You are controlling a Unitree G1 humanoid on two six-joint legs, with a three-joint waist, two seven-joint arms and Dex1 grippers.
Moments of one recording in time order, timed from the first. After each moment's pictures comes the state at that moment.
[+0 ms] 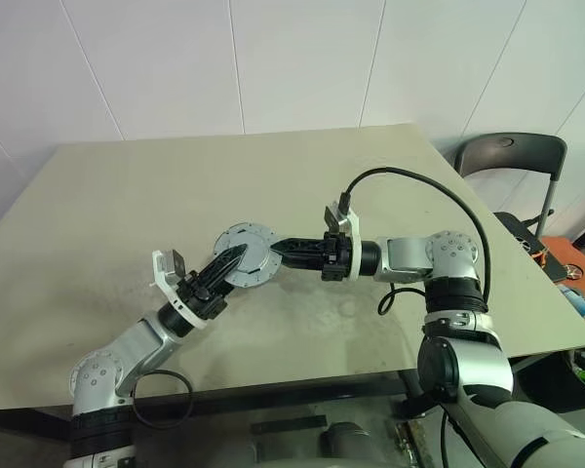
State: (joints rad) left arm -0.10 0.27 0.31 -0.05 -1.75 1.02 -0.26; right arm -0.82 -0.17 -0.33 0.51 1.24 1.61 0.29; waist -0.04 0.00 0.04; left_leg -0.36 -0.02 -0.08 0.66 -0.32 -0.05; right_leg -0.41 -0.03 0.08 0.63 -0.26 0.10
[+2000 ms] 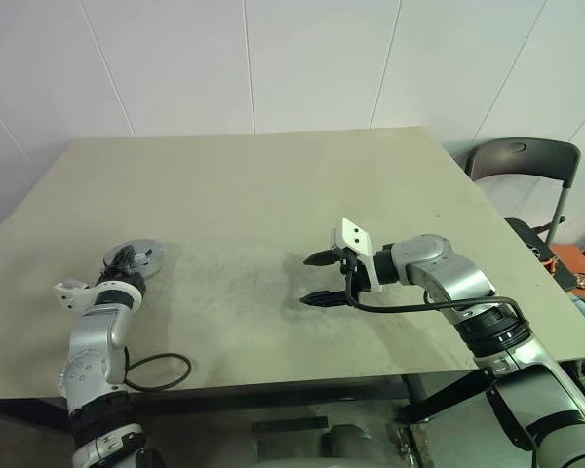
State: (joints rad) left arm -0.23 0.17 0.62 0.12 -1.60 0.38 0.38; right arm -0.64 -0.57 0.38 0.11 0.32 0.51 1.13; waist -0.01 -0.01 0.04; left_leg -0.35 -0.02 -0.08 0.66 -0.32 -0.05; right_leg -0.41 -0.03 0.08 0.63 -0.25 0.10
